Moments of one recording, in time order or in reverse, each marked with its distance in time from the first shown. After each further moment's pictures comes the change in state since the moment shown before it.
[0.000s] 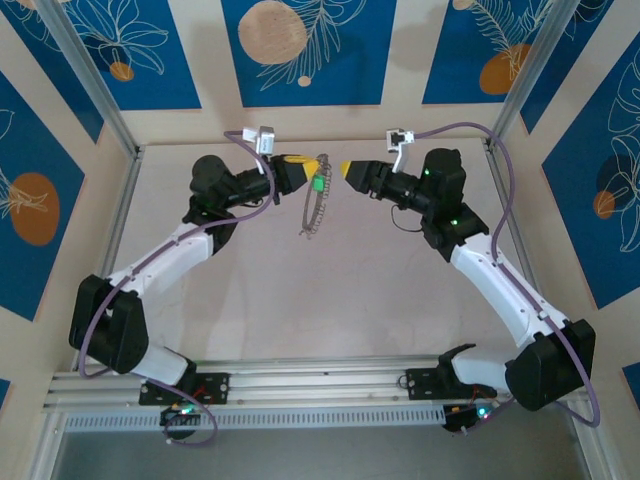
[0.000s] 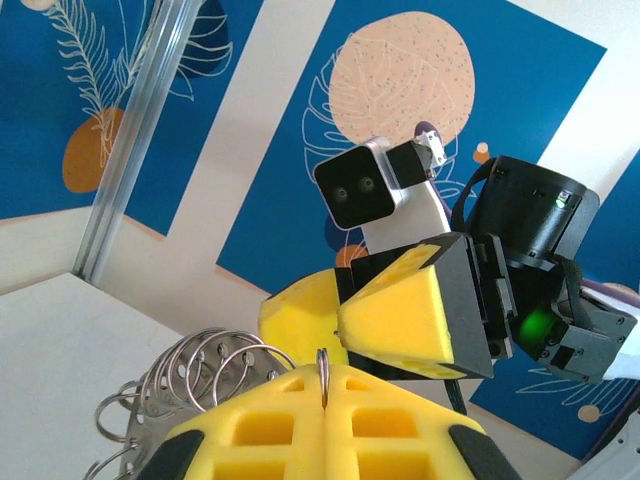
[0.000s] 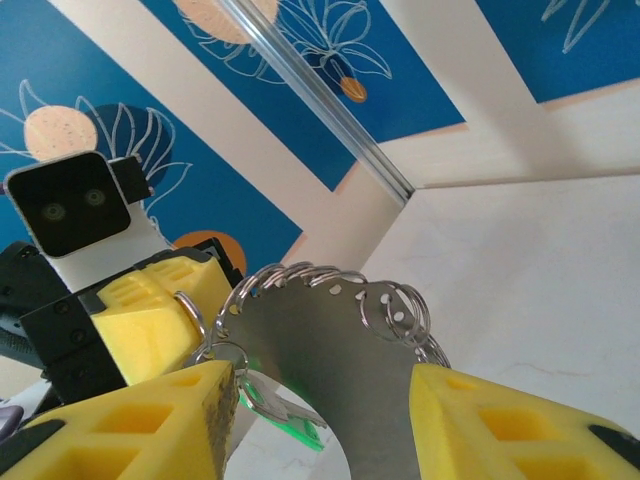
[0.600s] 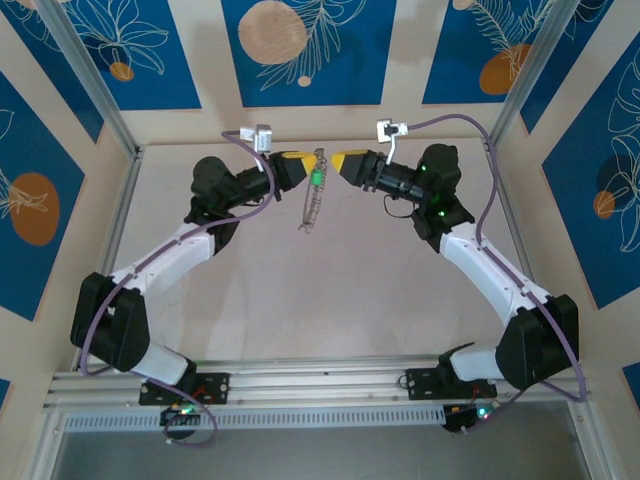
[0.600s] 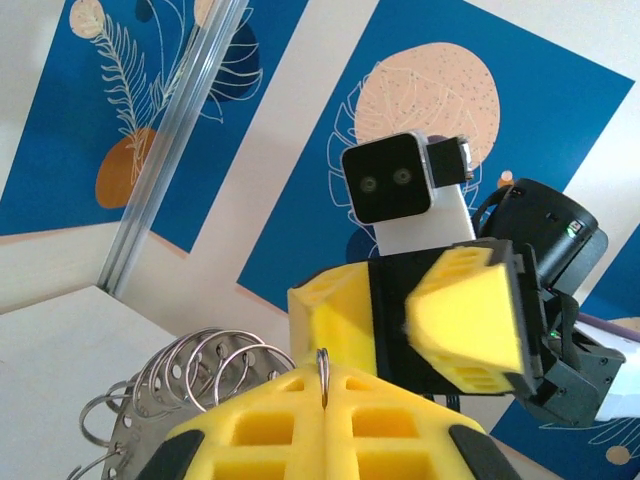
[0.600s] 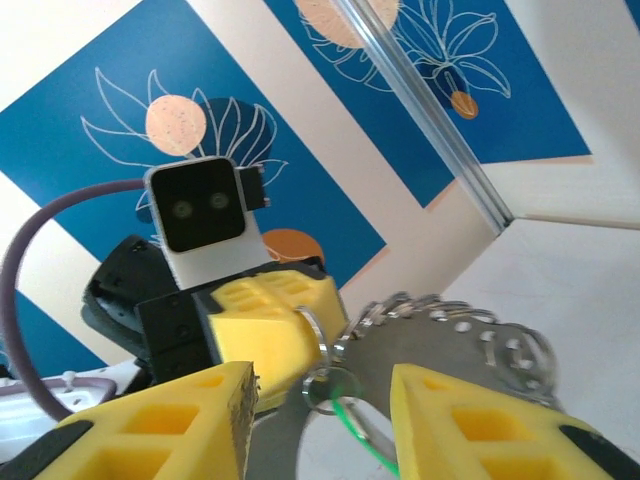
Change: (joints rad) left arm 0.000 0.024 -0.010 0.050 -0.068 -0.029; right arm 0.006 0.110 0.001 0.311 -0.179 0.080
